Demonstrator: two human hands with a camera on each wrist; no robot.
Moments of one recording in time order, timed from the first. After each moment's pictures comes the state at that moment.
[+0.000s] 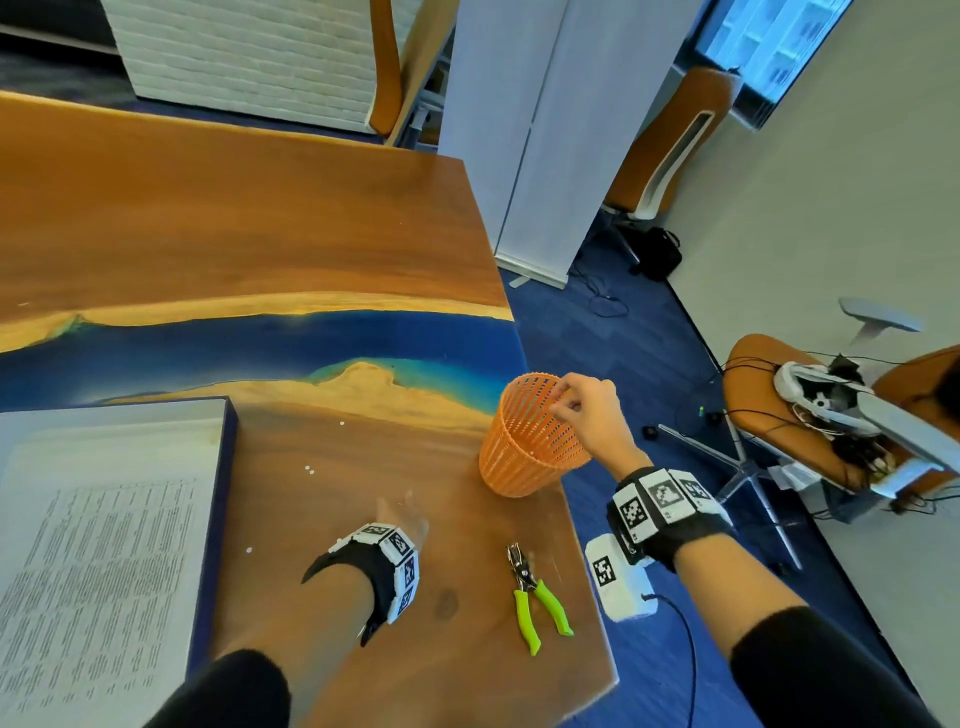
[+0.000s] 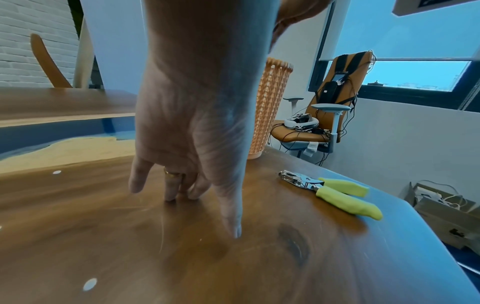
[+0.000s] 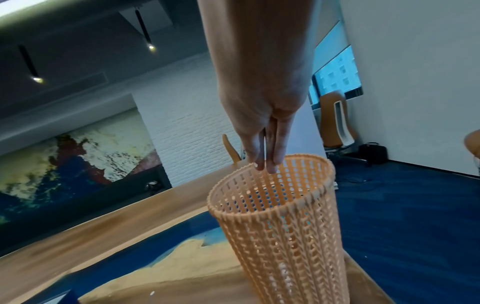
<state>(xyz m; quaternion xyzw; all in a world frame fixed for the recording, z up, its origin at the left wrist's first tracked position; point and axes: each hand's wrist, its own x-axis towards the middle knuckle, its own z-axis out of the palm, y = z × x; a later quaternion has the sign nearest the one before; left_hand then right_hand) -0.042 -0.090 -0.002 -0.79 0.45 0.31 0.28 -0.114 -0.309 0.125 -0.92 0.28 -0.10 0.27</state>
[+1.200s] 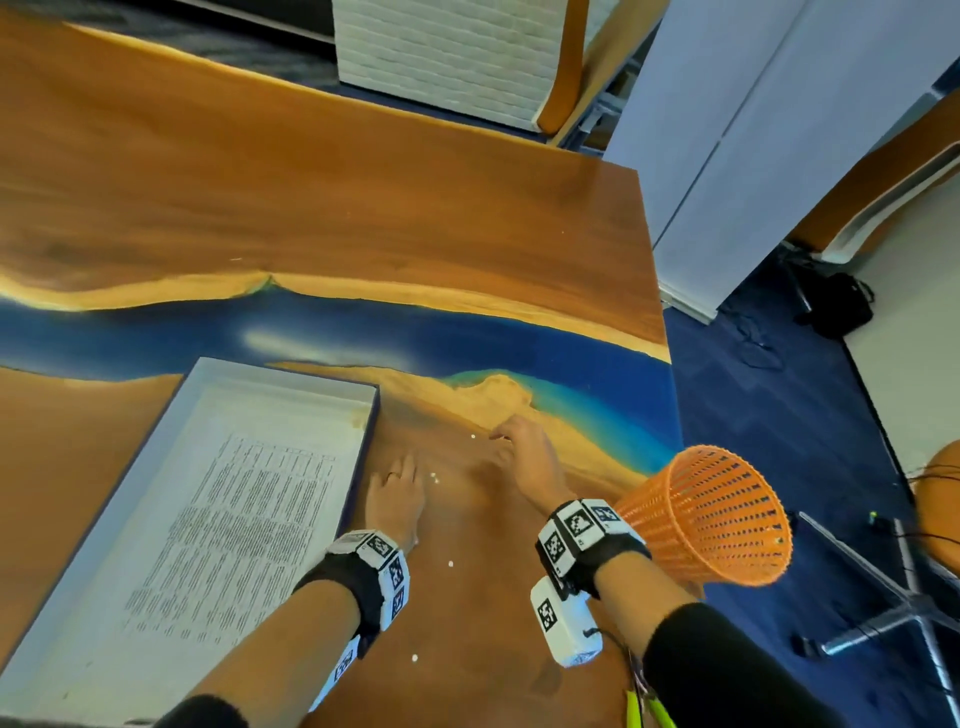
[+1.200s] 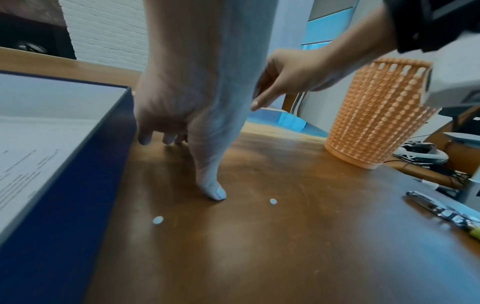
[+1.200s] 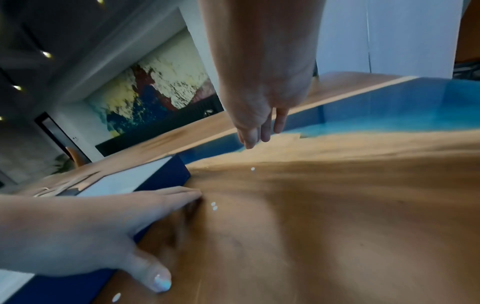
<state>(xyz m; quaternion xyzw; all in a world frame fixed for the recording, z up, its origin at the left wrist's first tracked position) 0.055 0.021 -0.027 -0.94 0.24 0.21 0.08 0.044 -0.162 0.016 -0.96 0.07 0.02 0.27</state>
